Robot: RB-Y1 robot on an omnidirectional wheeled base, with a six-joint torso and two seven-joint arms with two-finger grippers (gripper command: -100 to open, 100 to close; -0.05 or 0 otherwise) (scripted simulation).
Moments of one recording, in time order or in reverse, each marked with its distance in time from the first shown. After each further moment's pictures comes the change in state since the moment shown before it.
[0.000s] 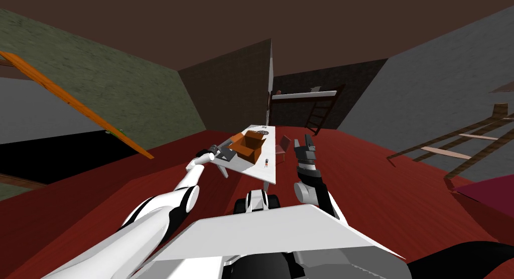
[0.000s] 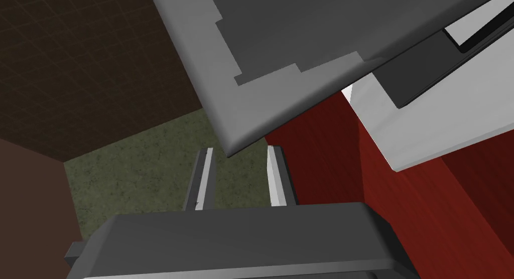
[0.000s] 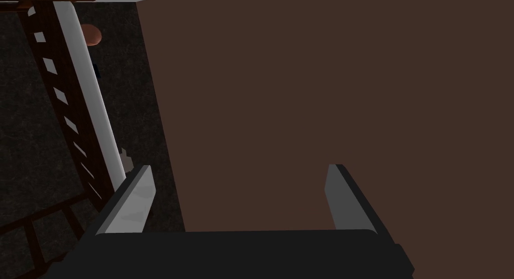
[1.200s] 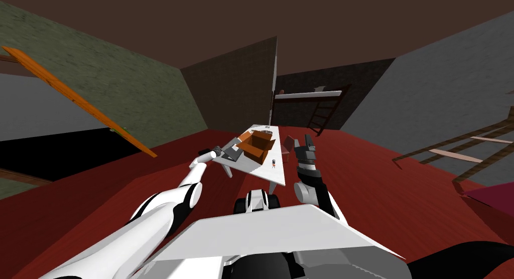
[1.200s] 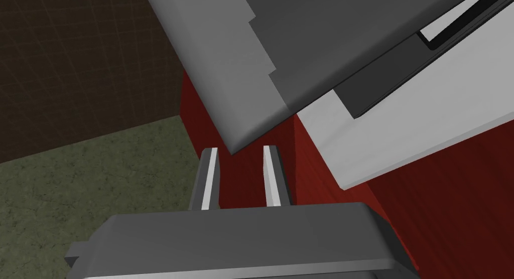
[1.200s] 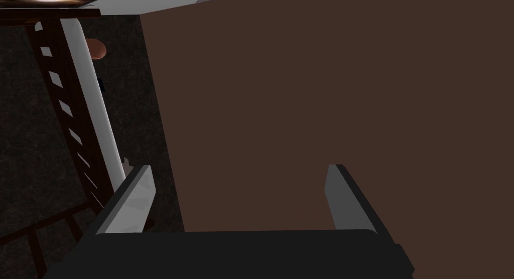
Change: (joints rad) left arm -0.040 -0.024 0.013 0.025 0.083 0.173 0.075; right arm 0.000 0.000 0.000 0.000 0.000 0.000 0.000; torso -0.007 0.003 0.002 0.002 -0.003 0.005
